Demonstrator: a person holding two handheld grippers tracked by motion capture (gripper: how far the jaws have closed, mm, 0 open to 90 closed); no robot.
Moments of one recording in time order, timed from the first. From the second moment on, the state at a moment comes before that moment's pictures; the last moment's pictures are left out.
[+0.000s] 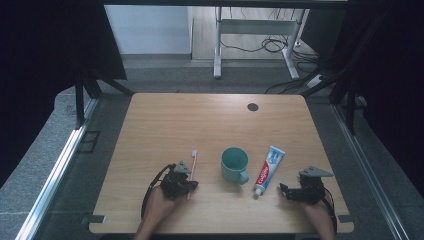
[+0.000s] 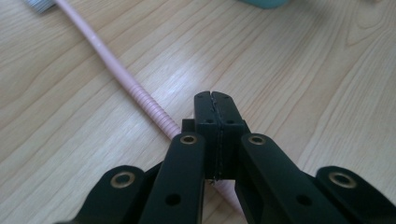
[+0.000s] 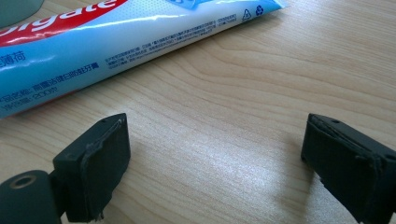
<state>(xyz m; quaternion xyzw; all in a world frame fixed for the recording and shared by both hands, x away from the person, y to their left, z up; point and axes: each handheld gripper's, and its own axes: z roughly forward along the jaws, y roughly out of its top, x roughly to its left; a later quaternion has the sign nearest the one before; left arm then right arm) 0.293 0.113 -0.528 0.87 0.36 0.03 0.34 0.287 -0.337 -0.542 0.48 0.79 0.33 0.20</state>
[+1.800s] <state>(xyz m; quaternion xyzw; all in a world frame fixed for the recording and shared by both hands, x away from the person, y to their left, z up) 0.310 0.154 -0.511 0.85 0.42 0.09 0.31 0.287 -0.337 -0.542 0.48 0.79 0.33 0.20</state>
